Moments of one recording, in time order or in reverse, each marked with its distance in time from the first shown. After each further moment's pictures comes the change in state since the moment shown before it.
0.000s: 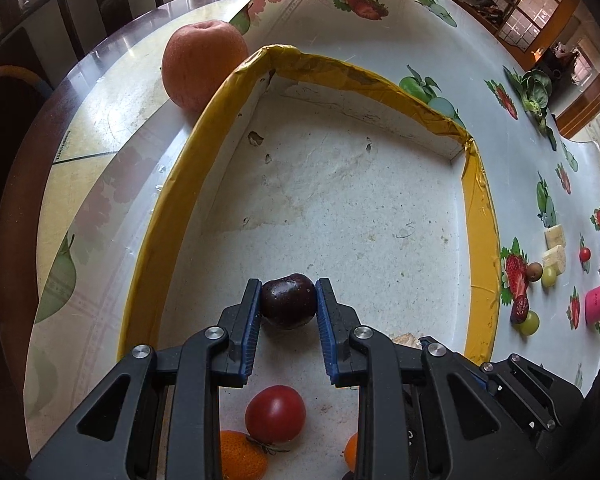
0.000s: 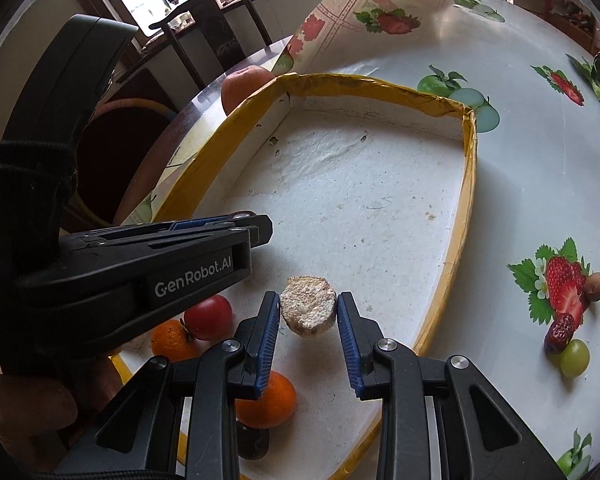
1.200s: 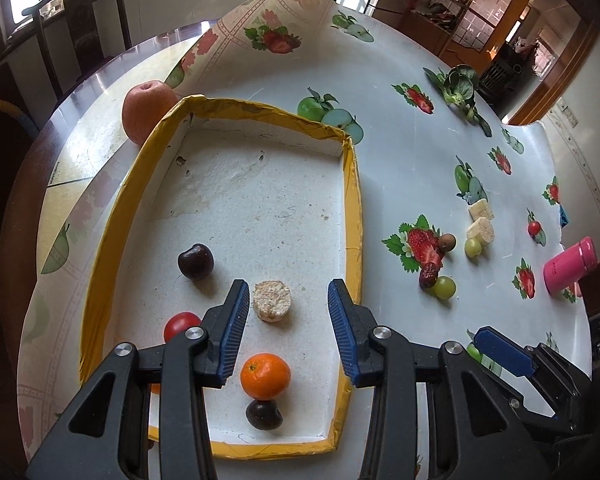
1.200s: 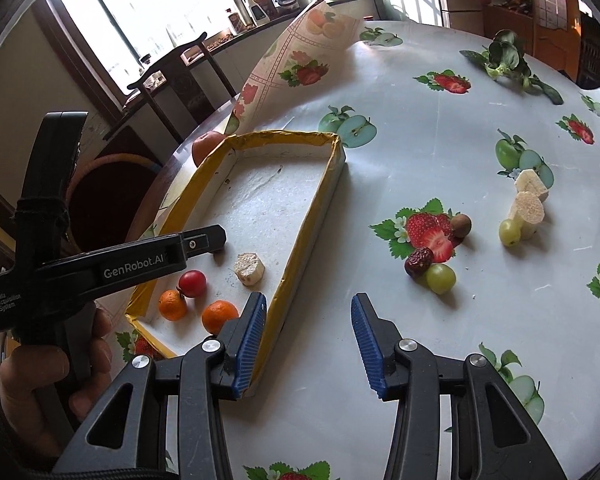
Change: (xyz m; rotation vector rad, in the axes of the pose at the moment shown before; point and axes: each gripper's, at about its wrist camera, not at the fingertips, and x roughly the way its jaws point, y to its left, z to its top) left arm -0.075 -0.062 -0.032 0.086 -0.099 -0.084; right arm -0.127 -0.066 -0.059 0.151 -0.153 -0.039
